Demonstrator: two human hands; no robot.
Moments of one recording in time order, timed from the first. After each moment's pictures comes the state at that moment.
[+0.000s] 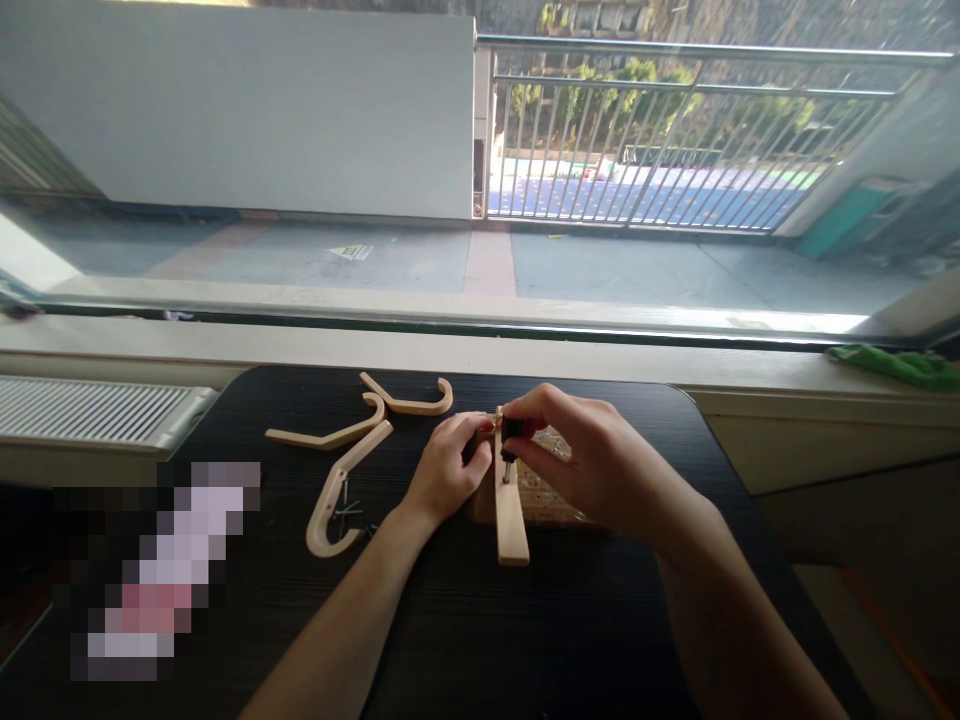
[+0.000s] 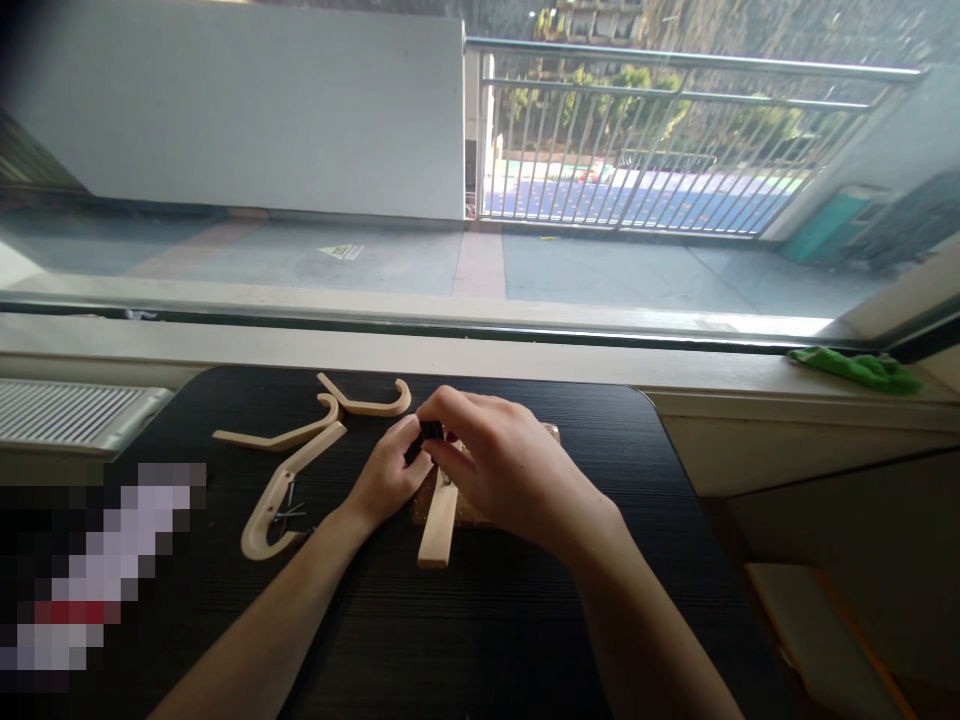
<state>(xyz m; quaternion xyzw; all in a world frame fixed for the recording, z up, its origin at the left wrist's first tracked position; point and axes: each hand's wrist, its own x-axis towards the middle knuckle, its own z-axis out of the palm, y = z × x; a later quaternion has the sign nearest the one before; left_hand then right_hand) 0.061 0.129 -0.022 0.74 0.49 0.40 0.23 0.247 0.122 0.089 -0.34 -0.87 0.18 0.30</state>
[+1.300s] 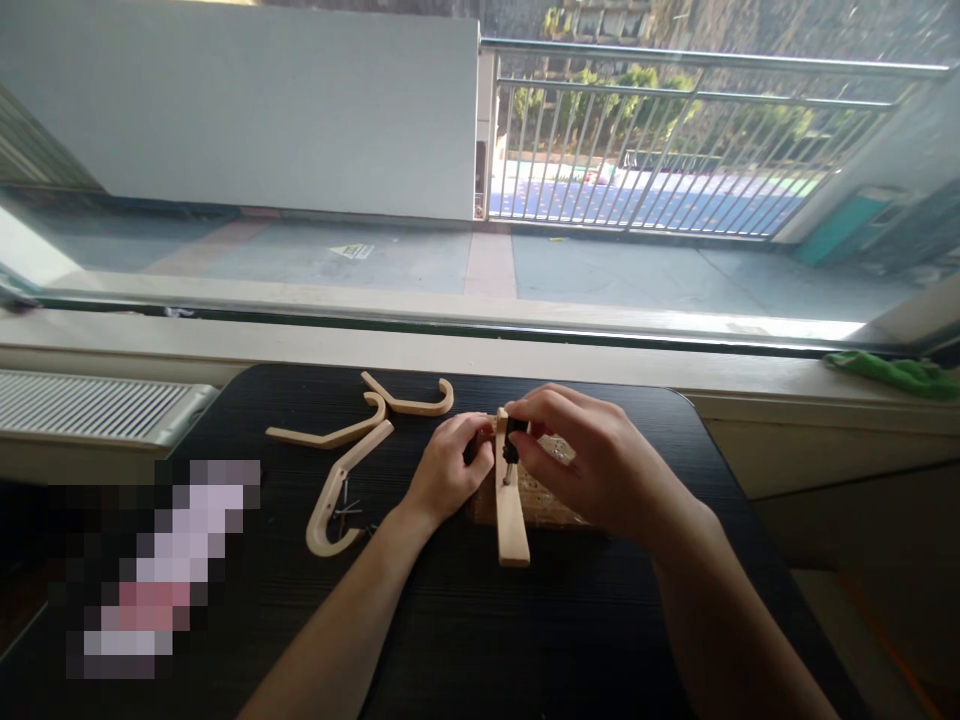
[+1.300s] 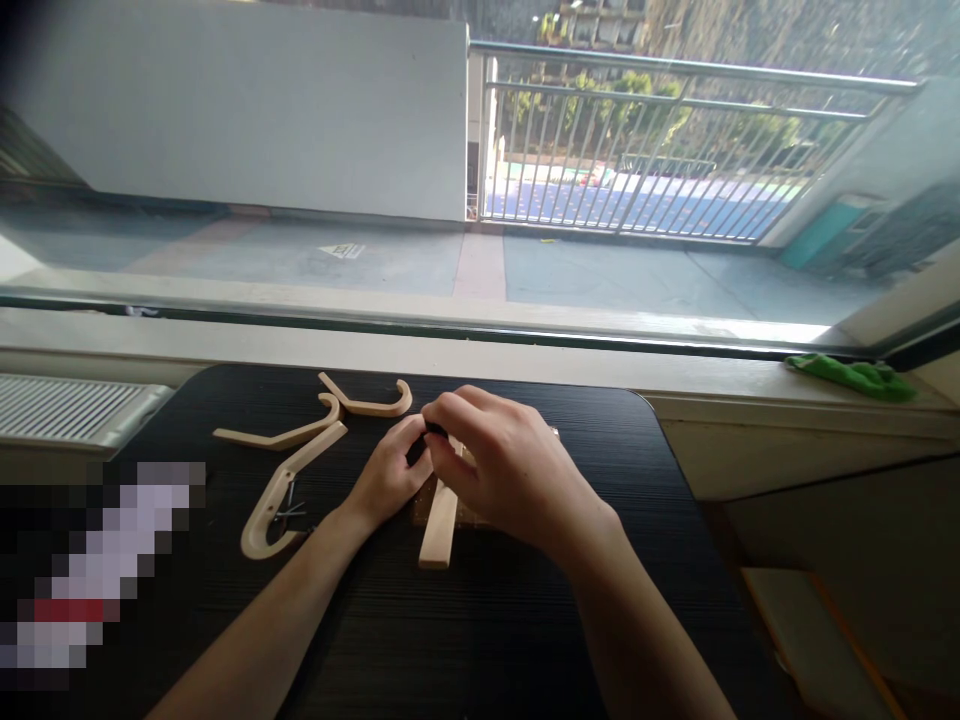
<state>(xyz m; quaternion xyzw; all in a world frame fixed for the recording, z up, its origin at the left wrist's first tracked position) 0.062 0.129 -0.020 0.73 0.49 0.41 0.23 0.244 0.121 0.093 -0.34 -0.88 0.13 0.30</state>
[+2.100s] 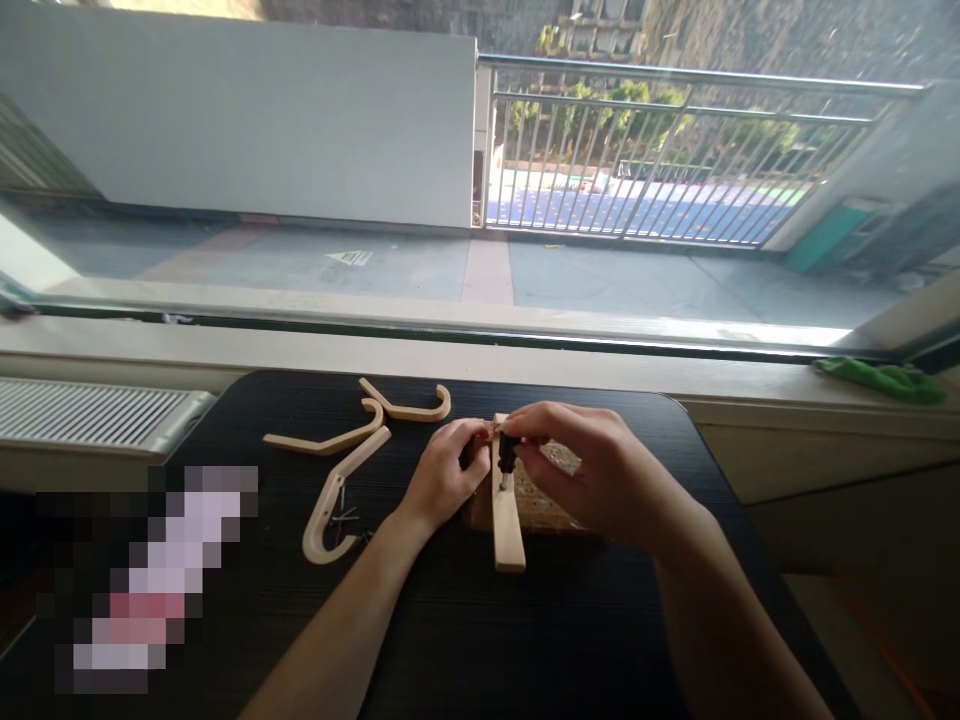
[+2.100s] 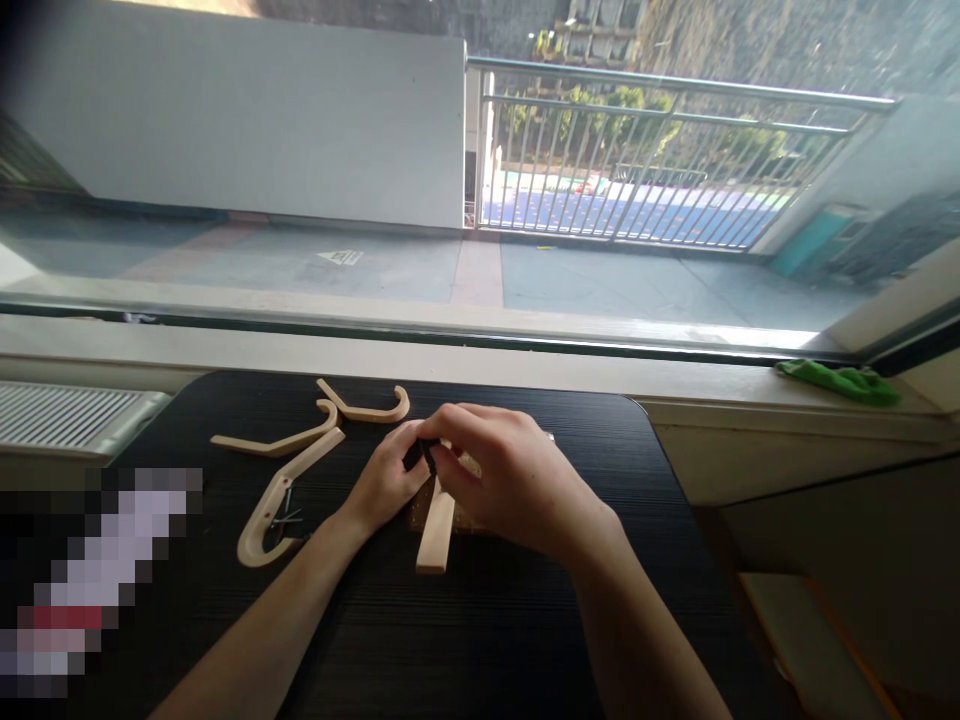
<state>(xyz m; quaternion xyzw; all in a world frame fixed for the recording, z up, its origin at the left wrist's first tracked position) 0.061 0.129 -0.020 0.72 0.50 0.41 0.25 0.249 0.118 0.096 -0.33 -0.87 0.19 0.32</state>
